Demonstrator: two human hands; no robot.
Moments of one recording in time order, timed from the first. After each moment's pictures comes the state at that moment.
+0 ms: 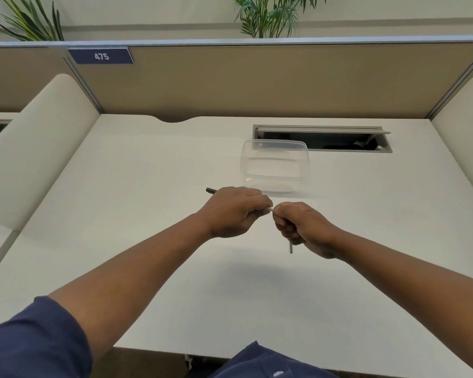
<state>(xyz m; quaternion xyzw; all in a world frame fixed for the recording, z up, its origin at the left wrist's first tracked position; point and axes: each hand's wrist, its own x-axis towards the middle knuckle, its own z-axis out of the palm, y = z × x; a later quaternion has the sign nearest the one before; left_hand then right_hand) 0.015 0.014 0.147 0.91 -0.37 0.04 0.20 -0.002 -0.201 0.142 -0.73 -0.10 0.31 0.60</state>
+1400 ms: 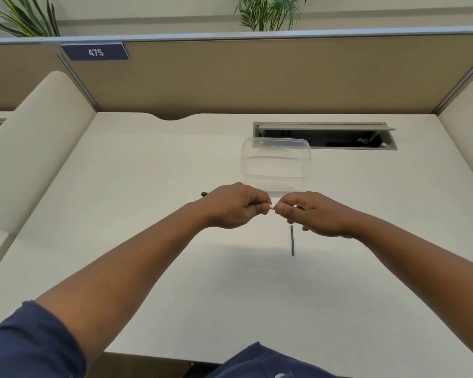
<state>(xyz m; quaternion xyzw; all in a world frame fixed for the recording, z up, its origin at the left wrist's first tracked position) 0.039 0.015 0.164 0.93 -0.23 -0.18 0.23 0.033 -0.222 0.153 -0.86 -0.16 0.28 0.40</state>
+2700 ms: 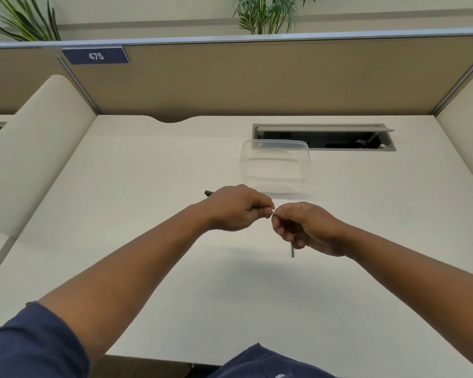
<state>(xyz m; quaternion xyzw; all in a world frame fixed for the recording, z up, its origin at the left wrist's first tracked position) 0.037 0.008 0.167 0.92 -0.27 -0.18 0.22 0.016 -0.210 0.137 -0.69 -0.06 0.37 0.62</state>
